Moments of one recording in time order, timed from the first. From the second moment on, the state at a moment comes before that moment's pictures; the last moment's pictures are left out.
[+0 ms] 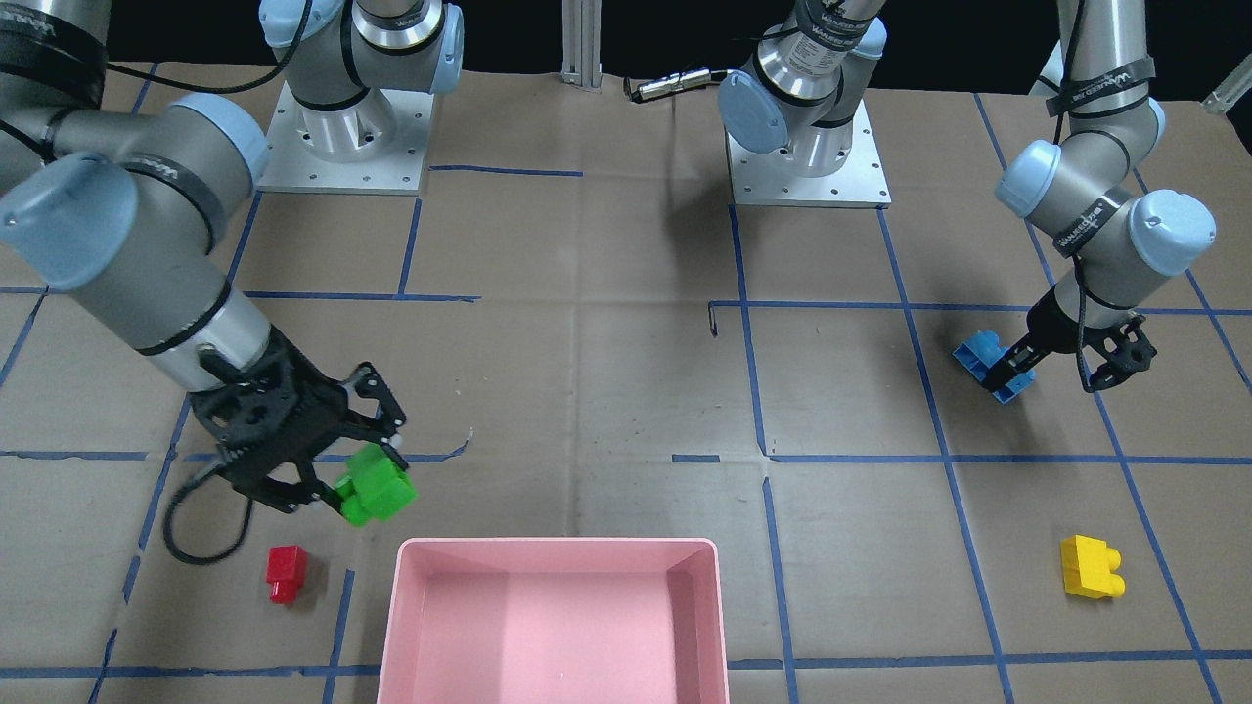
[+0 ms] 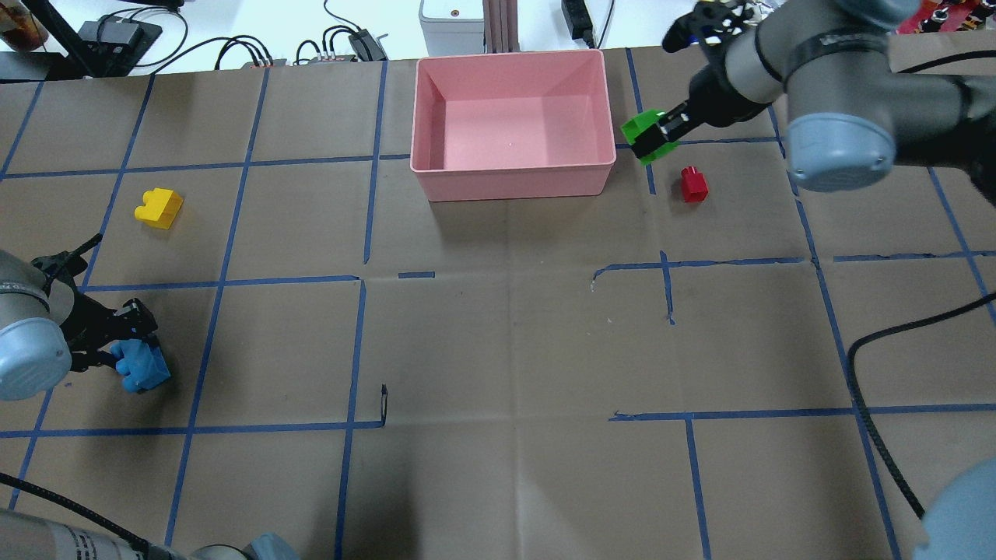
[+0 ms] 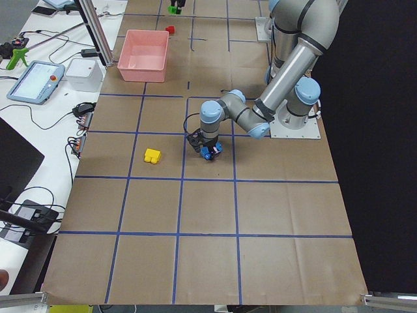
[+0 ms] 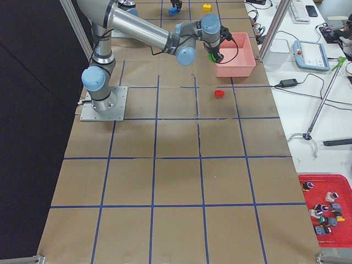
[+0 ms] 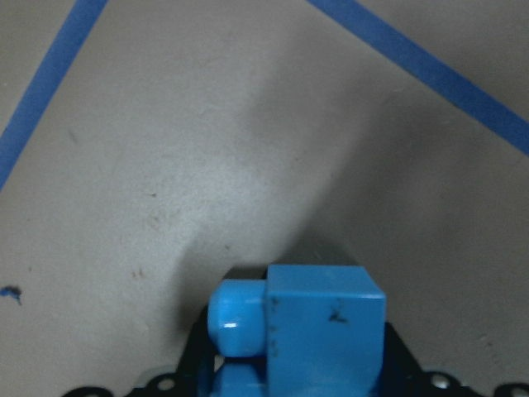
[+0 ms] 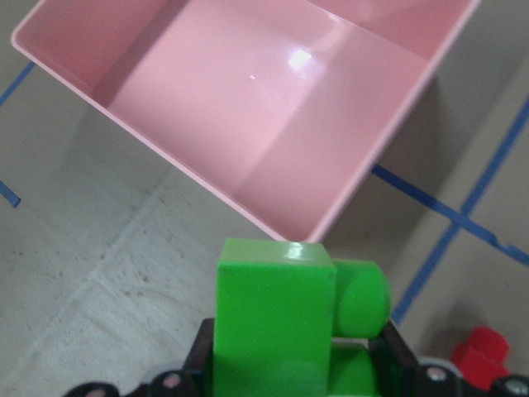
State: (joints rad) left arm -0.85 -1.84 -2.17 -0.71 1.59 0.14; right arm 1.55 -1.23 1.63 -2.26 -1.14 -0.68
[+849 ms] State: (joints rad) left arm -0.87 -1.71 -1.77 -1.28 1.58 0.29; right arm 1.69 -0.97 1.29 -2.28 -1.13 -0.68
